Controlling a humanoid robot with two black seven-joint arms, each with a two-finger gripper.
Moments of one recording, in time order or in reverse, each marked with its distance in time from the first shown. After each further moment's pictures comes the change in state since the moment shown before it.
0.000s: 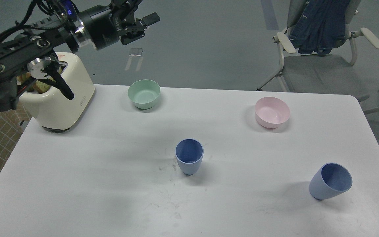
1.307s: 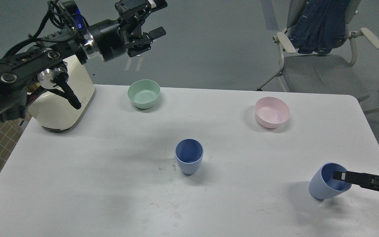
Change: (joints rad) left arm 0.048 -0.027 -0.005 0.000 0.000 -0.002 0.000; right arm -0.071 0.228 -0.173 -0.043 -0.158 -0.009 -0.022
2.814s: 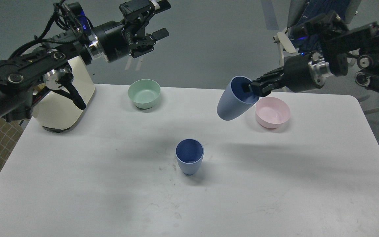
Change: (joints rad) left arm 0.001 -0.033 0.000 0.026 0.005 0.002 0.000; right arm 0.884 0.718 -0.290 -0.217 -0.070 0.168 0.004
